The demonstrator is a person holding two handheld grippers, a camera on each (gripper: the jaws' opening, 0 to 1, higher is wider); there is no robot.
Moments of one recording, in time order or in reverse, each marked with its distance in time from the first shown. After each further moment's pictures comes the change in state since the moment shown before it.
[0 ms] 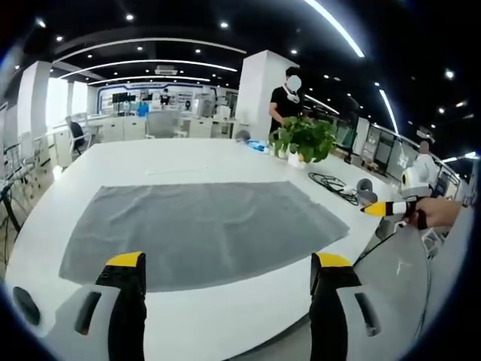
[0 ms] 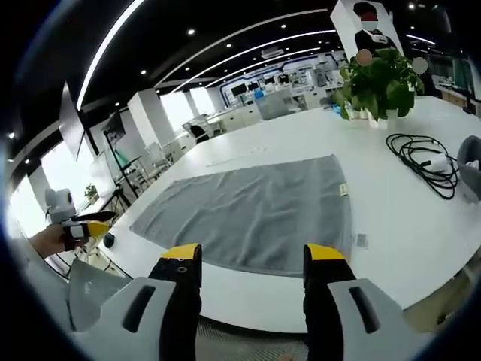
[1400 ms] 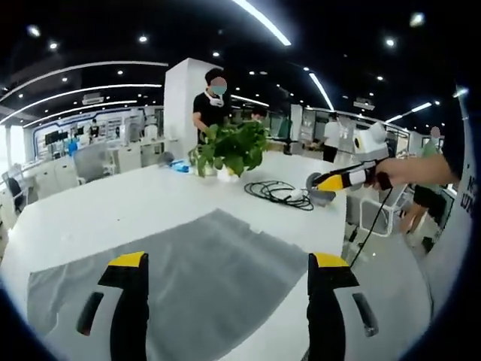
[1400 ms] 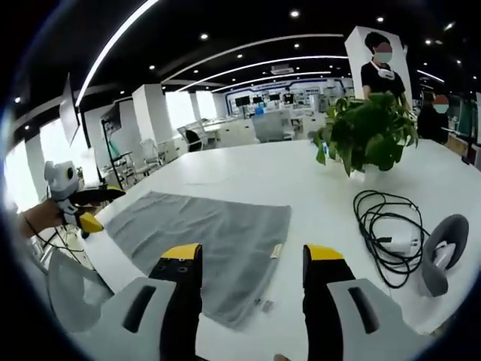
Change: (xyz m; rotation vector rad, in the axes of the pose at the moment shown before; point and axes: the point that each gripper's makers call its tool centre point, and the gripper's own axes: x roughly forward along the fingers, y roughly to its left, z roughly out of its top) left arm 0.121 -0.154 0.082 0.289 -0.055 -0.354; right arm -0.012 -0.110 0.108 -0.195 -0.059 -0.043
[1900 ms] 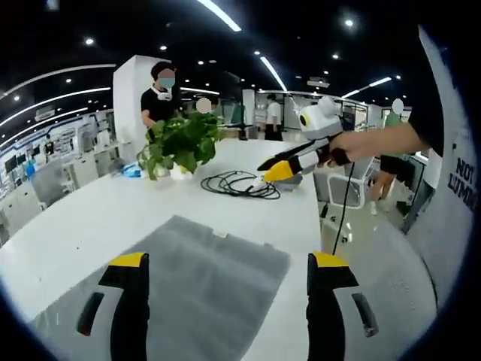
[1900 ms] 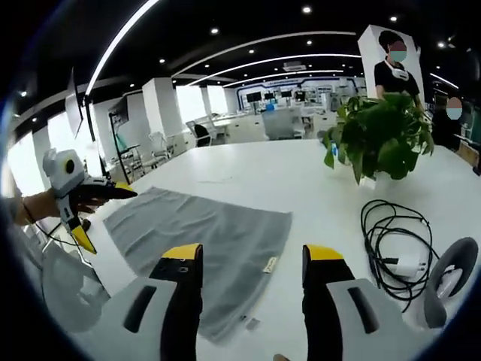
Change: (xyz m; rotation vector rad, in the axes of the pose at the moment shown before) left arm 0.056 -0.049 0.007 0.157 0.070 -0.245; right arm 0.038 -0.019 0.014 -0.038 0.020 0.057
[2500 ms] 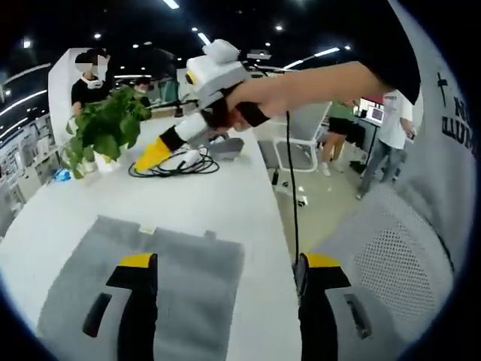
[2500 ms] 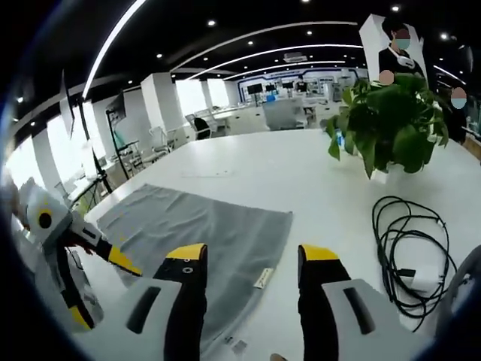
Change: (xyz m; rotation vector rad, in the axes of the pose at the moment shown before) left arm 0.078 -0.099 -0.037 0.171 0.157 -0.389; right arm 0.063 -0.019 -0.008 0.028 0.056 0.023
